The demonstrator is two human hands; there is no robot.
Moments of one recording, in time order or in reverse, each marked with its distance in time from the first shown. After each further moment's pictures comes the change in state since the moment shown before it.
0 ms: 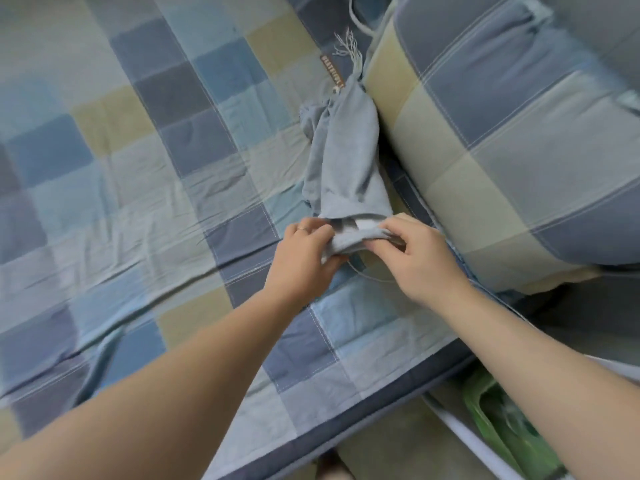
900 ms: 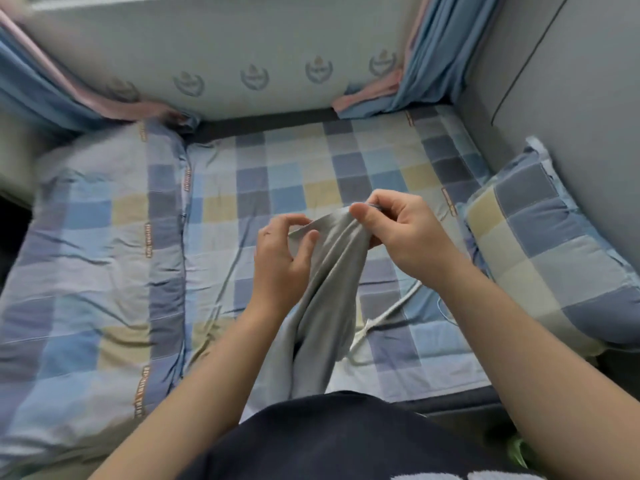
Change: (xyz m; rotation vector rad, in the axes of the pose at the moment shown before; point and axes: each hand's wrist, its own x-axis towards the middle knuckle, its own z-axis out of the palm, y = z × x) left_hand -0.395 0.032 -0.352 -0.308 0.888 -0.105; right_hand -0.199 -0.473 0.009 0.437 -0.367 -0.427
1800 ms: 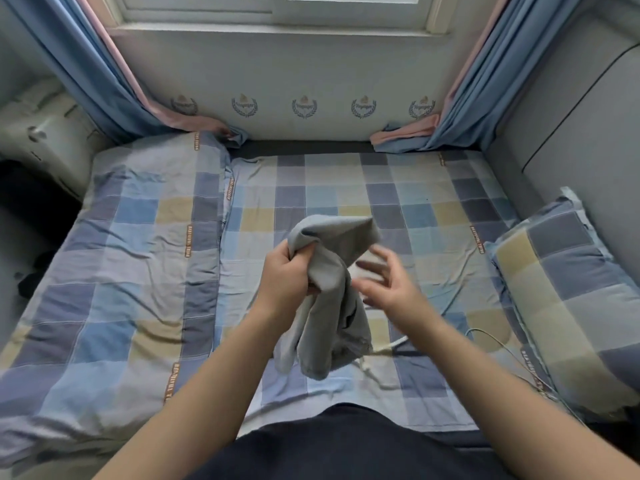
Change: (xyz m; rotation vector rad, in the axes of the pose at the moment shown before) left_hand -0.017 -0.031 -0.124 -0.662 -0.015 -0.518; right_hand -0.021 0.035 0.137 0.106 -0.056 0.363
